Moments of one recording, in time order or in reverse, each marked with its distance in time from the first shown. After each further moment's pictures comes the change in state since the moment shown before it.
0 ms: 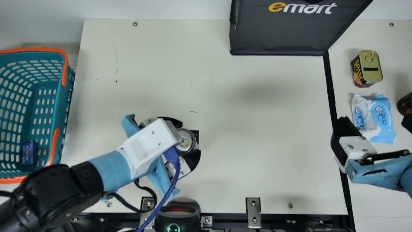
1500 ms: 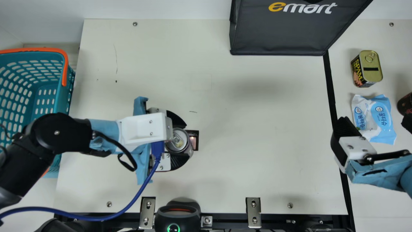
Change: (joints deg) left arm 24.1 11.1 -2.1 -39.4 19.7 67.5; right arm 0.0 0.0 0.0 0.0 0.1 0.0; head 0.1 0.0
